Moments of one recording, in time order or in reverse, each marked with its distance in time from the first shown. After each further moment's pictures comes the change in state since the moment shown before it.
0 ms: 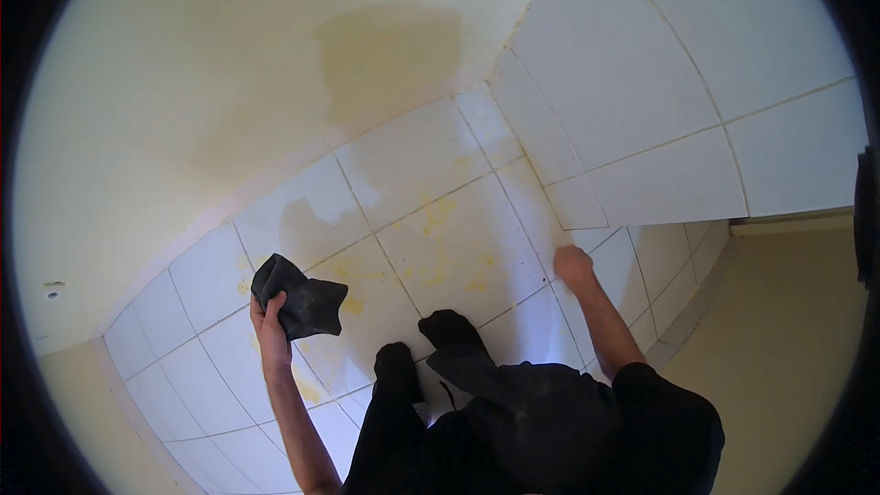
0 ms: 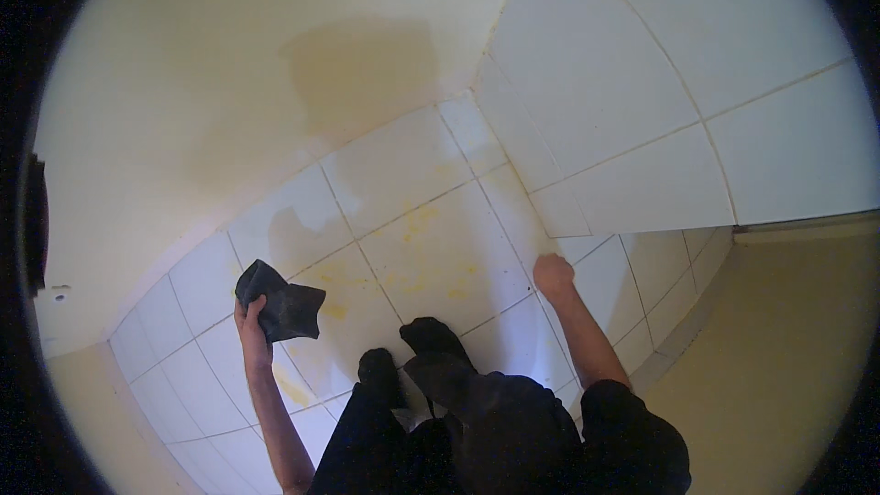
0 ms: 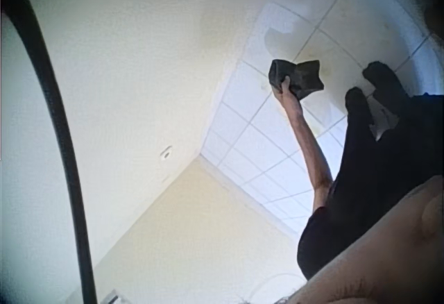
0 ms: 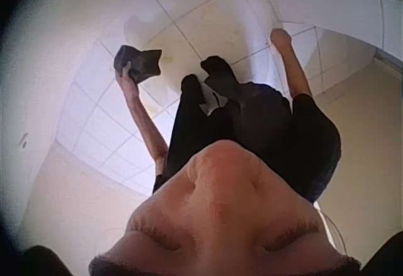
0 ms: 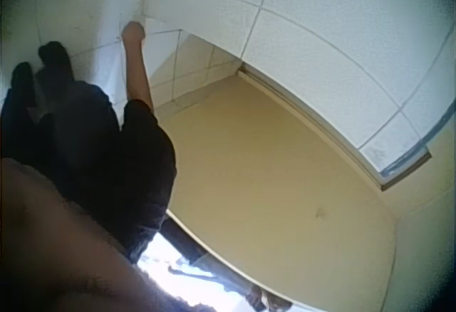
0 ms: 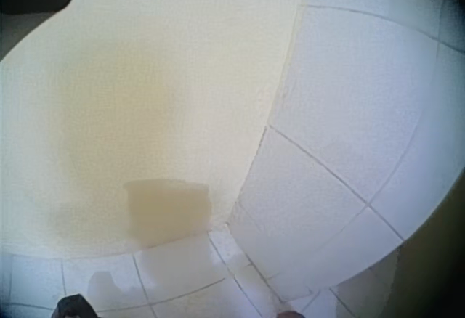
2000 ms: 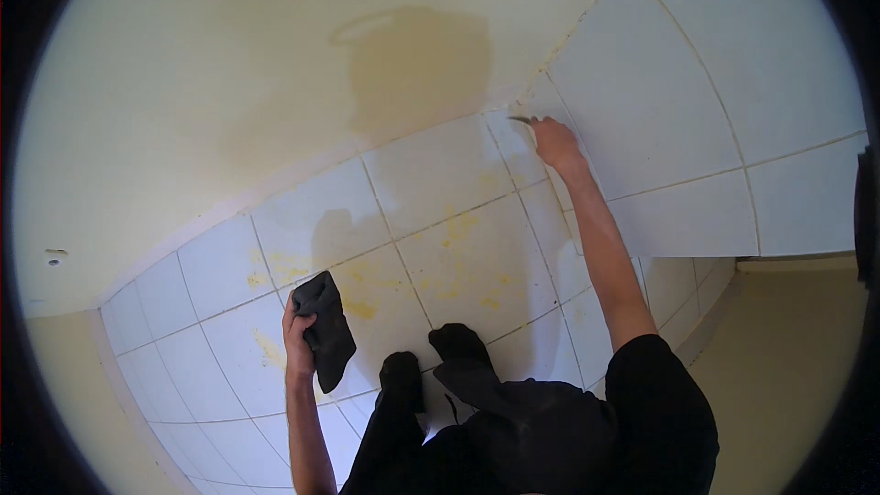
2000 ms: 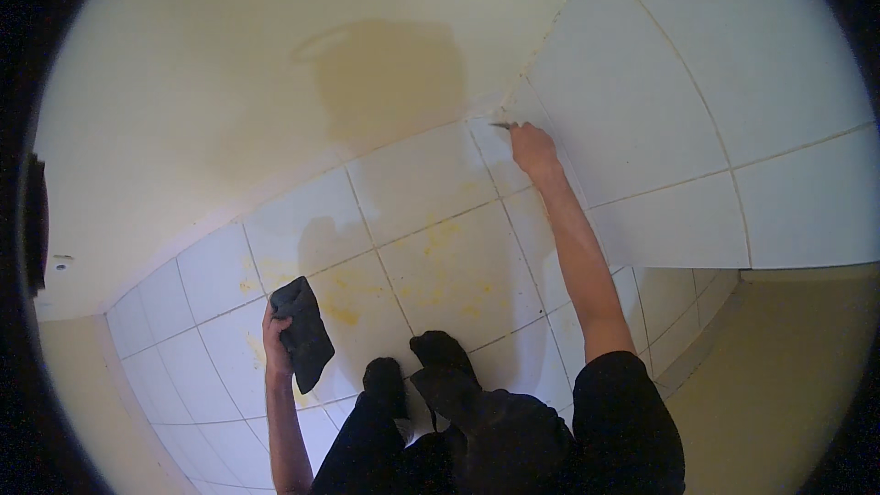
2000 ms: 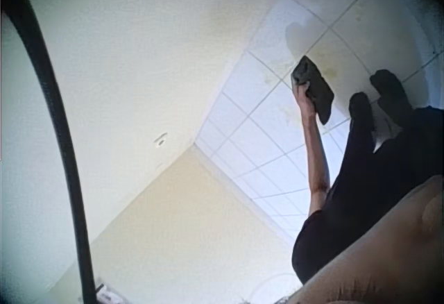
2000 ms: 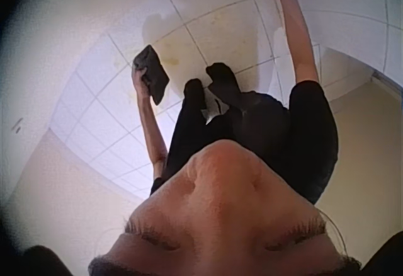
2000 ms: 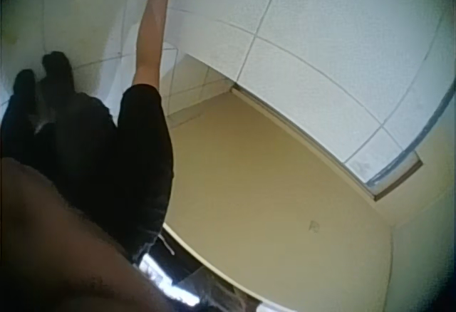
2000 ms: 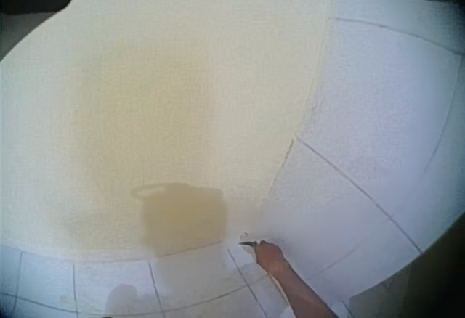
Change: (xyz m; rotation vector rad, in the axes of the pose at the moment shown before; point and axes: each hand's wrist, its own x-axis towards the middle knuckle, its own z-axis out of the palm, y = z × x) left_hand -0.026 -0.008 0.008 -0.045 -0.185 -0.046; right_hand 0.226 -0.126 -0.142 -0.181 0.088 -0.304
